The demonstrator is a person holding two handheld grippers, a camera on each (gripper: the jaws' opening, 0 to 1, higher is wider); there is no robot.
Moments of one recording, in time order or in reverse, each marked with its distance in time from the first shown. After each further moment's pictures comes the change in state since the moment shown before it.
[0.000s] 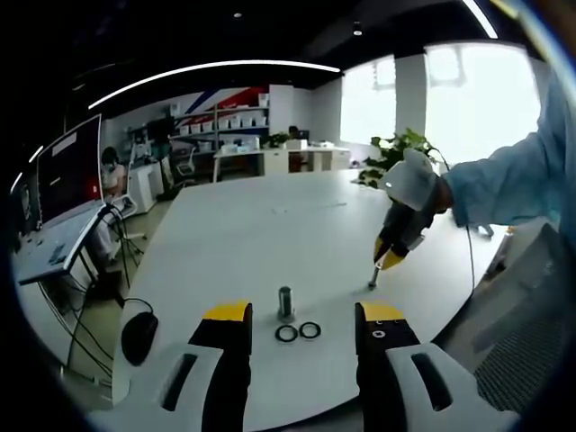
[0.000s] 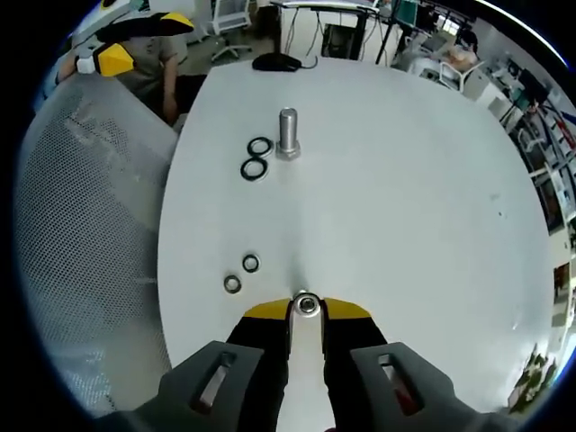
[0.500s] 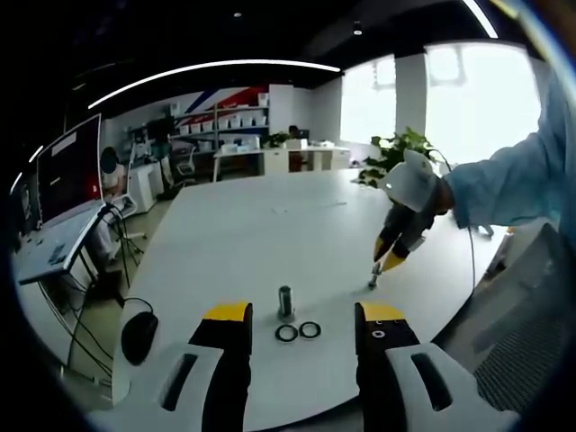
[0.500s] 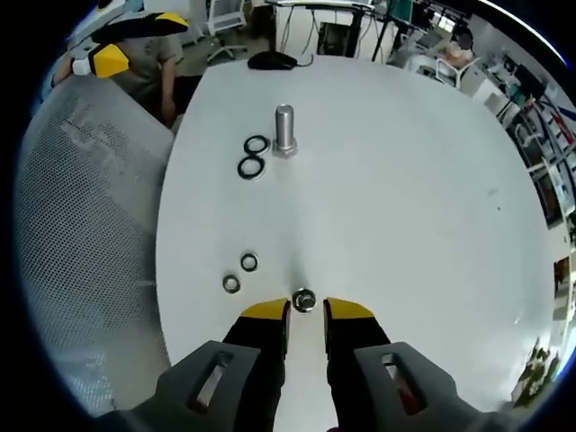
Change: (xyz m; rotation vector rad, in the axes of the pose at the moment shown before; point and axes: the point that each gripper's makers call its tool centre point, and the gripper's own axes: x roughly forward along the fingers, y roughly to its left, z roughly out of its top) left arm 0.000 0.000 0.000 -0.001 0.001 0.001; right arm 0.001 0.000 -0.002 0.024 0.000 -0.010
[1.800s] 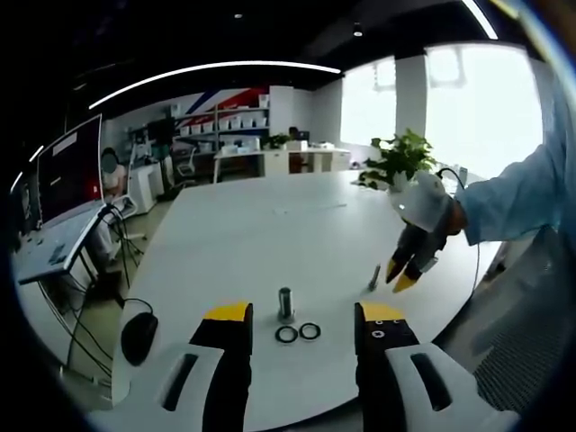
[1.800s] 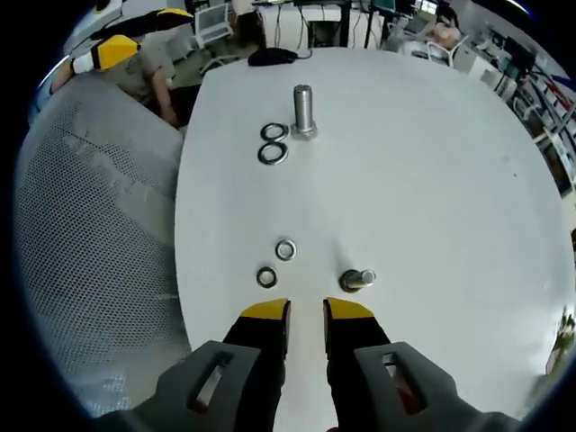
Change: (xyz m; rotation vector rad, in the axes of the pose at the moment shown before) left arm 0.000 0.000 0.001 -0.001 -0.007 -0.001; right arm 0.017 0.043 -0.018 0.113 -0.013 0.070
